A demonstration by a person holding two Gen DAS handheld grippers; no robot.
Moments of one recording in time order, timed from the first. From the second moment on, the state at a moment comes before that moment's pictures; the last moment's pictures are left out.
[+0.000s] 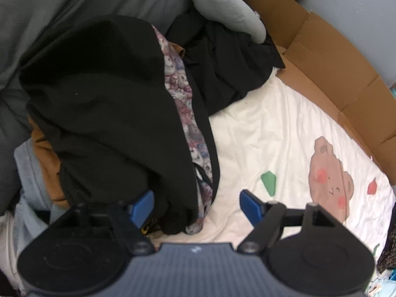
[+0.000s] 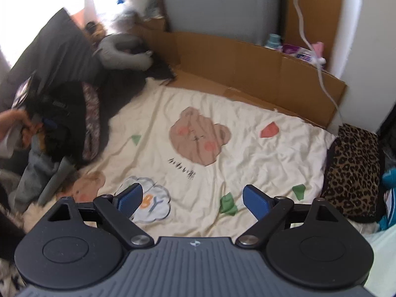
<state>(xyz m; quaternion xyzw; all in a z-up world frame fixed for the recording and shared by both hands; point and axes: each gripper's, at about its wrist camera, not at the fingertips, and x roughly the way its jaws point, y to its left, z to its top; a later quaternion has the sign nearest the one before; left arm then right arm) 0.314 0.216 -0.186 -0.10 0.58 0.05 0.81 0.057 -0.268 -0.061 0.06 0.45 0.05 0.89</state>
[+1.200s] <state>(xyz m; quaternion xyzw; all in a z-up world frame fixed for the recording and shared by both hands) 0.317 0.188 -0.142 -0.09 0.51 -0.04 0.85 0.049 -0.227 -0.096 0.07 0.47 0.08 0.87</state>
